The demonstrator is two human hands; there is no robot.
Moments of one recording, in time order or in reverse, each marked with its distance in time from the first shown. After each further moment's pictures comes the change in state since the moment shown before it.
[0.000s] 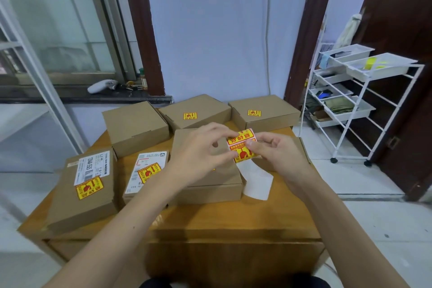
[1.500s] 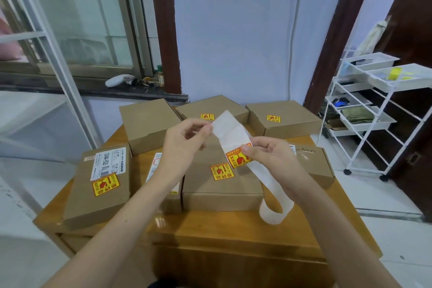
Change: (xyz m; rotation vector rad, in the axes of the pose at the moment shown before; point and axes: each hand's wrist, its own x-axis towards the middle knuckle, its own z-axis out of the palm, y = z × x) left_hand -0.011 -0.052 -0.025 -0.490 0.445 -0.384; right_hand 0.031 -0.001 0.045 -0.081 -0.076 0.027
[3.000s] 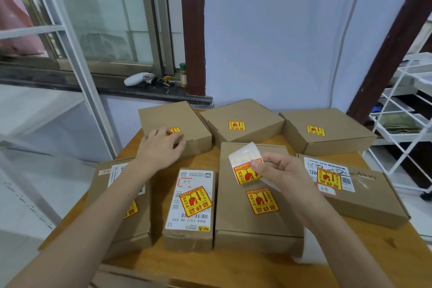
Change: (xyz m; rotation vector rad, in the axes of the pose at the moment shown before) left_hand 0.116 -0.145 -0.106 1.281 -0.243 -0.127; right_hand 0.065 0.015 0.054 -0.038 -0.016 0.069
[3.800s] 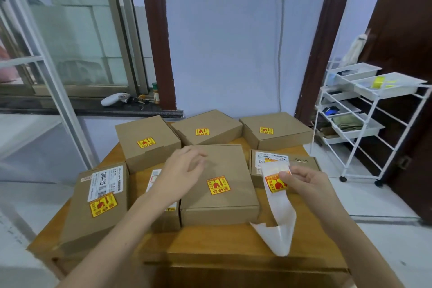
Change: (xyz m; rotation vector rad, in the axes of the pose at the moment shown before) left_hand -0.123 0.128 -0.055 -0.552 0.123 0.353; right_hand -0.110 0.023 -0.098 -0.027 0.338 0.066
